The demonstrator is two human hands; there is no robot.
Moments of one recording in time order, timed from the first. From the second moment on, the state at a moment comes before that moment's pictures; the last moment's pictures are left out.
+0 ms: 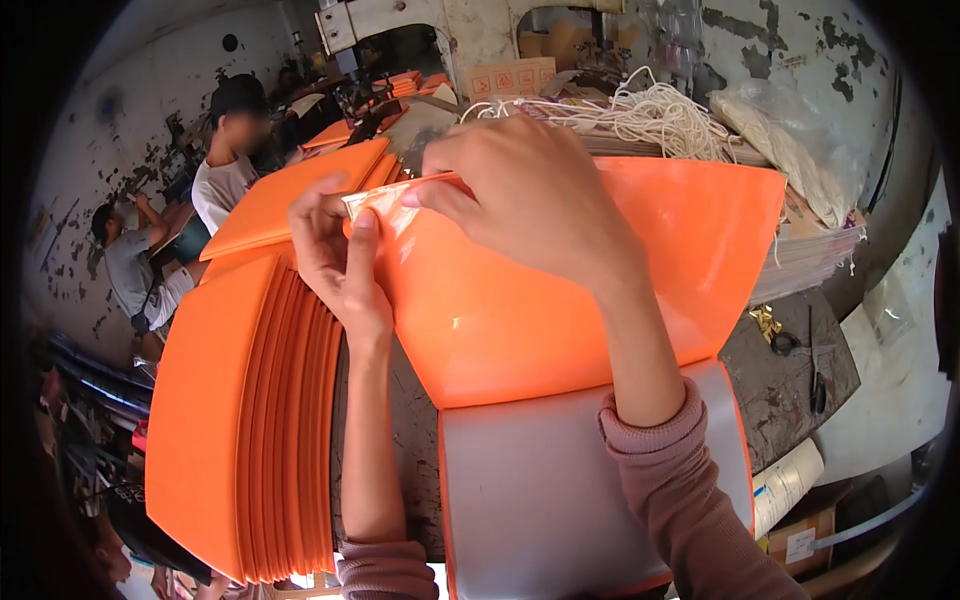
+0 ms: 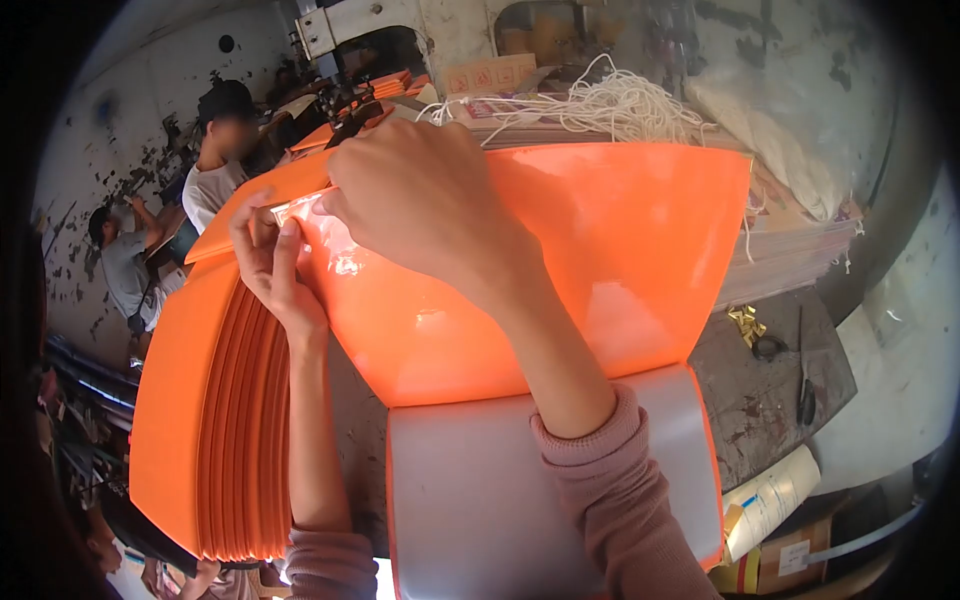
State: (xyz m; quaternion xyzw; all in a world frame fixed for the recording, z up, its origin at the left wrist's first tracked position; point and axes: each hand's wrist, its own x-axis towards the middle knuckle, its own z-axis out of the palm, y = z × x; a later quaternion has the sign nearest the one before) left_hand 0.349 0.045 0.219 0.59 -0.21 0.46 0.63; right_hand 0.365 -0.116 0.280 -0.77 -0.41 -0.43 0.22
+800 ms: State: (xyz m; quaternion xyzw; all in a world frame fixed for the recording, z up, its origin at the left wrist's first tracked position) left_hand 0.345 0.066 0.226 0.48 -0.19 0.29 0.80; right_hand 0.366 -0.107 0.273 -0.76 -0.40 -0.47 0.21
